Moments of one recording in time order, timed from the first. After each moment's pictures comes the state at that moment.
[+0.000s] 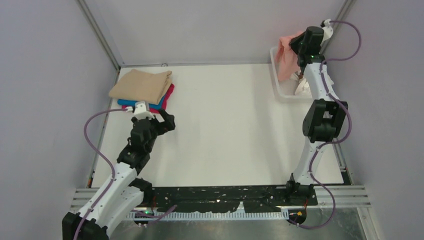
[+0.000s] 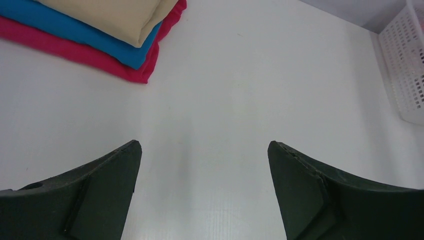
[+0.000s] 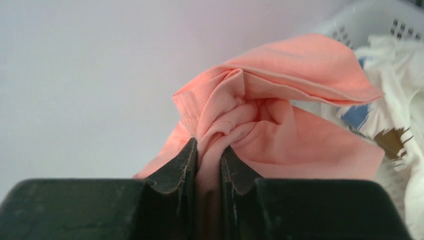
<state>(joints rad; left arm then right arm) -0.33 0.75 0.47 -0.03 -0.27 -0.47 -0.09 2.10 1.95 -0.12 0.11 0.73</state>
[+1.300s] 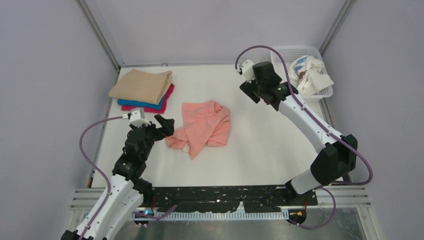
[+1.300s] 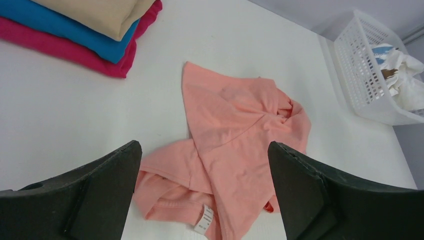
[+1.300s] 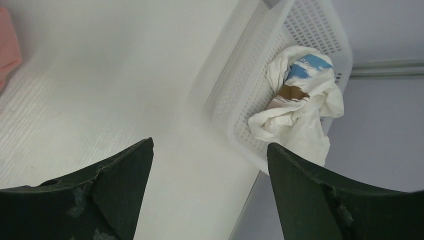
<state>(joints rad) -0.33 0.54 0.41 -0.08 -0.19 -0.53 0.45 1.52 1.42 -0.59 0.36 -0.55</state>
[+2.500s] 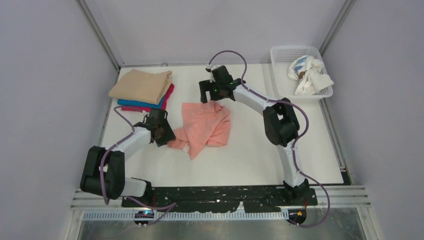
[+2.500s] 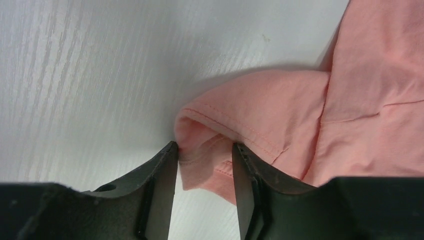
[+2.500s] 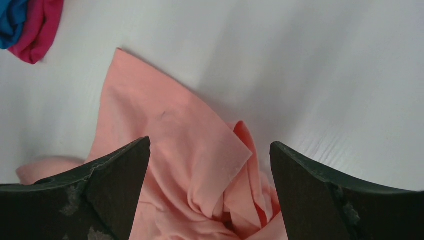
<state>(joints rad) -0.23 1.36 0.67 -0.40 -0.06 -0.71 0.59 2.17 1.79 -0.37 -0.09 0.24</state>
